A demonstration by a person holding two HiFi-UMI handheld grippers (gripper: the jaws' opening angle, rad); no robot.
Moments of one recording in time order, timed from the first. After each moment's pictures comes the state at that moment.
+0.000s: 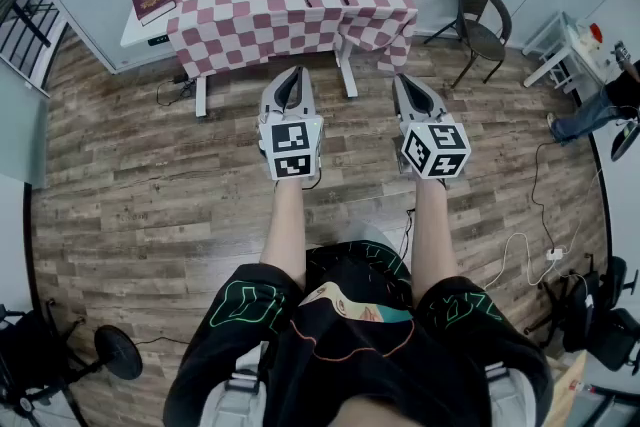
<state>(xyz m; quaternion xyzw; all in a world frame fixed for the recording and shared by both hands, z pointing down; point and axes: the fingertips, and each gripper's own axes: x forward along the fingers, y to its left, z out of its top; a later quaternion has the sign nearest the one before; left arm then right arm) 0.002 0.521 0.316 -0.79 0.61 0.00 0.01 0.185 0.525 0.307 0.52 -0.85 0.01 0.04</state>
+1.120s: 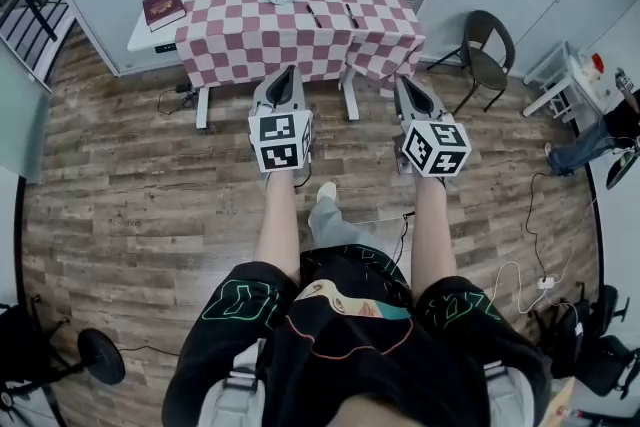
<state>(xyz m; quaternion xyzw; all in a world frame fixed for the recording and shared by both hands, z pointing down) -0.041 0.475 0.314 -0.77 0.63 0.03 -0.02 0.167 0.474 0.294 0.51 -0.86 0.00 0.03</state>
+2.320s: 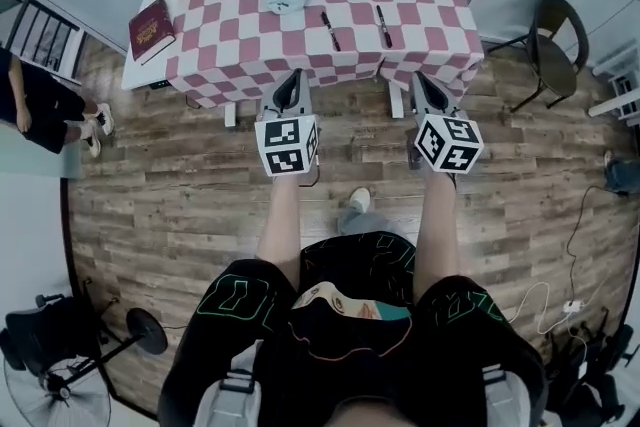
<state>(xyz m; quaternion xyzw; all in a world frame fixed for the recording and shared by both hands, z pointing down) -0.030 0.193 0.397 -0.75 0.65 -0.09 -0.07 0.193 0.162 0.405 0.50 -0.85 0.16 0.03</state>
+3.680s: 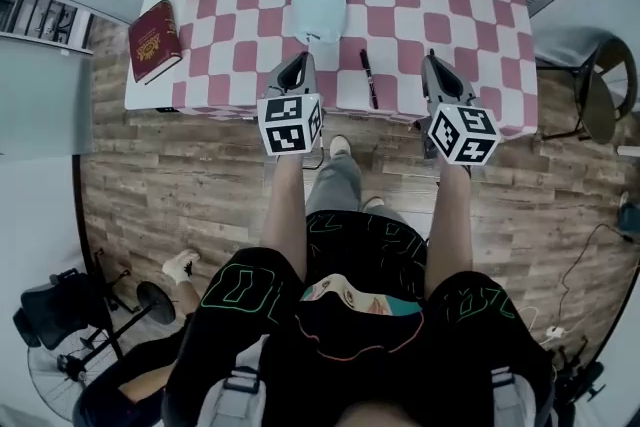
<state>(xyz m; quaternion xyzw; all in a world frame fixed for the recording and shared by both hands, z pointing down) -0.134 -0.012 0.461 -0.70 0.68 -0.14 -0.16 0.086 -0.061 0.449 0.43 -0.88 0.18 0.08</state>
